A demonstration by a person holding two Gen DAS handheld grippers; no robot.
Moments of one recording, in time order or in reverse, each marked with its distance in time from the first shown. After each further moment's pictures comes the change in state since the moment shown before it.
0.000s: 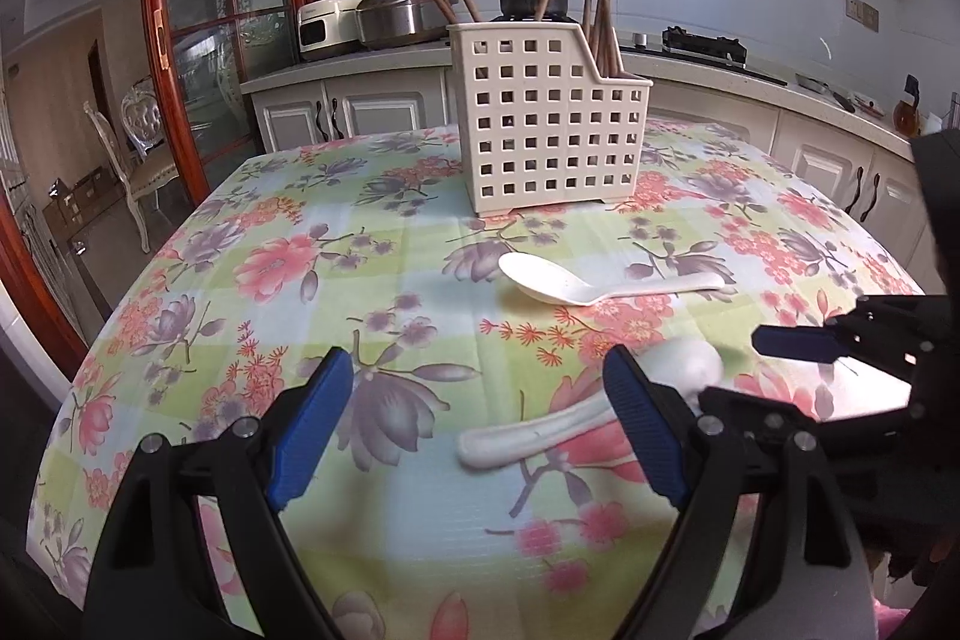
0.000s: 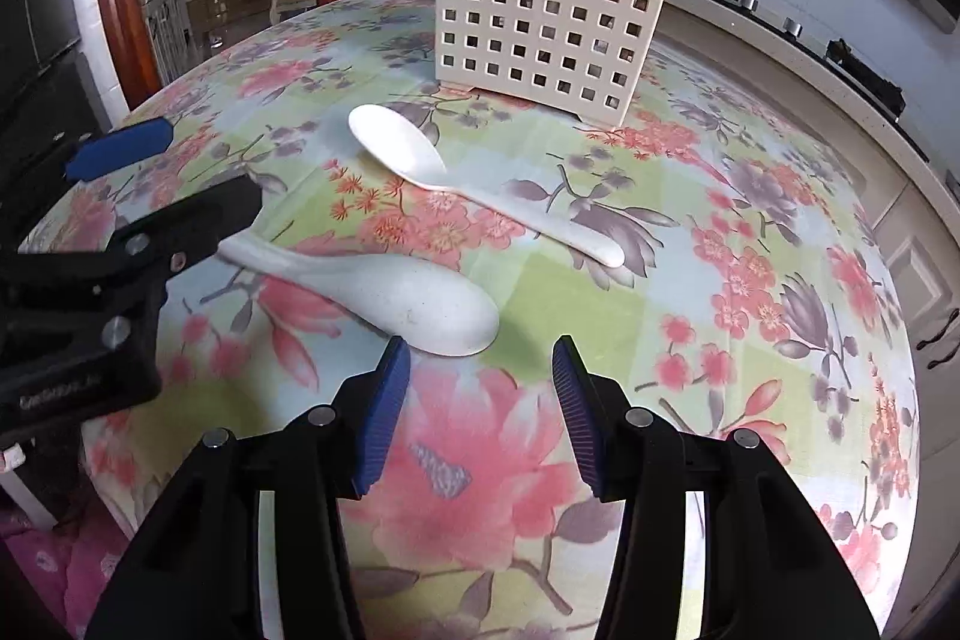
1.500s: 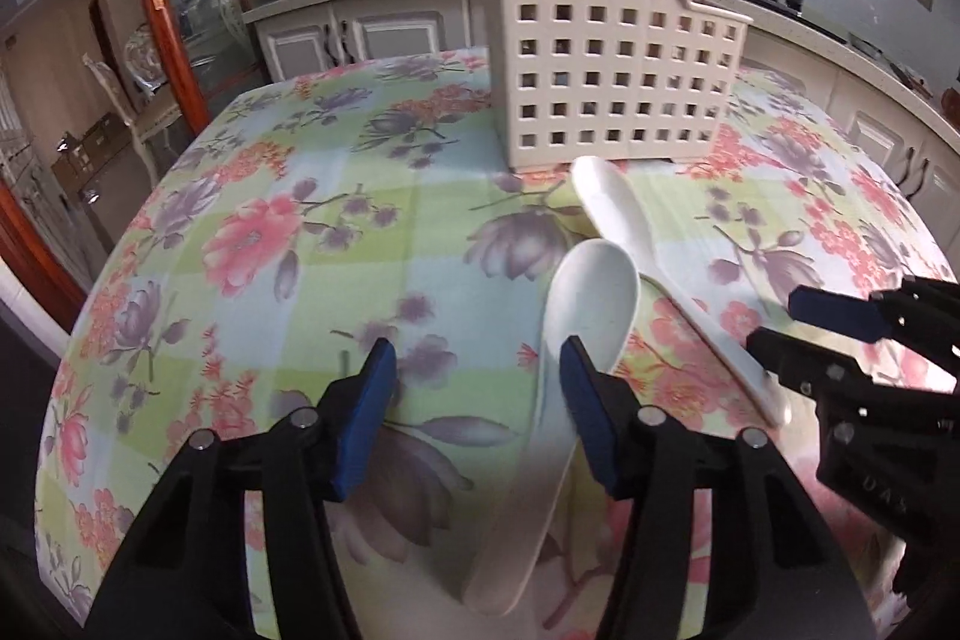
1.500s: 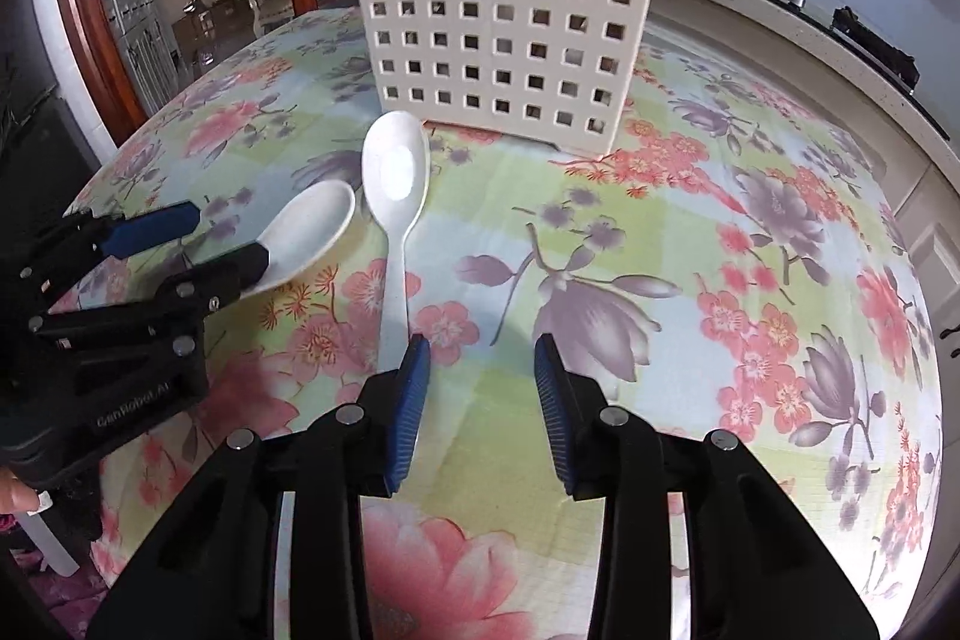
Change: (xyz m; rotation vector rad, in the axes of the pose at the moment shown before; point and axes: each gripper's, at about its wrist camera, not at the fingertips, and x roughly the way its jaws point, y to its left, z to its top) left arm 0.076 0.014 0.028 -0.033 0.211 0.055; right arm 0.031 -0.019 0.041 0.038 0.020 0.053
